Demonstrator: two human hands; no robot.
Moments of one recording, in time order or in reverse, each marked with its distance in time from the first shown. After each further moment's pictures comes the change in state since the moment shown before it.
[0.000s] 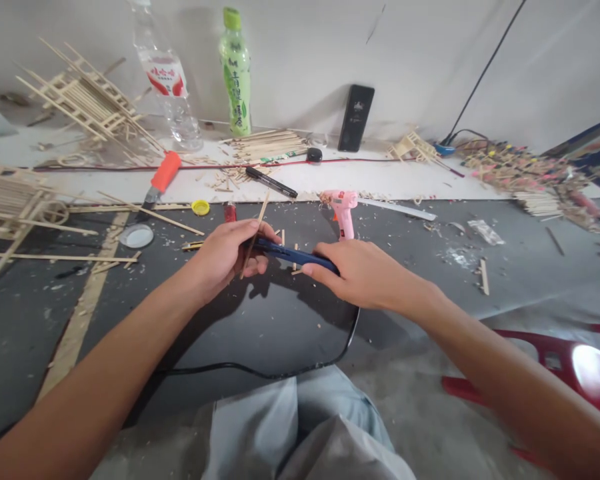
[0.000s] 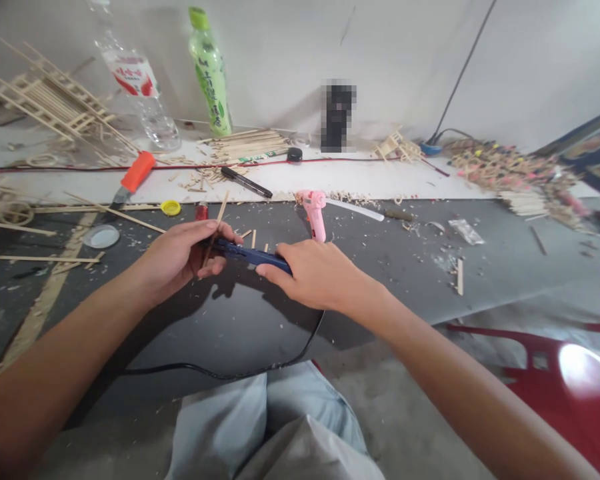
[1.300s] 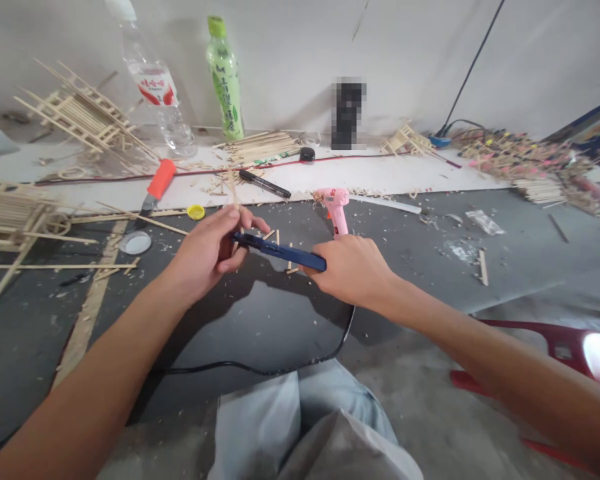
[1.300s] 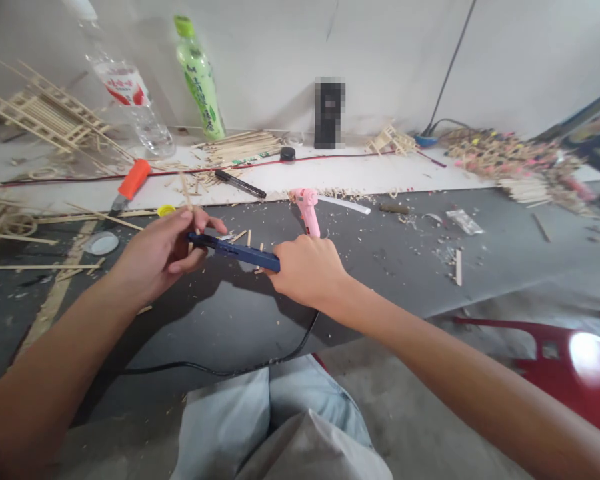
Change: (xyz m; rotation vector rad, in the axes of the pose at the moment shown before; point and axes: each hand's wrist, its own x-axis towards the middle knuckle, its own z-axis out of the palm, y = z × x) left_hand -0.007 0.018 -0.003 0.006 0.057 0.134; right_hand 0.005 -0.006 0.011 -0.040 0.089 0.175
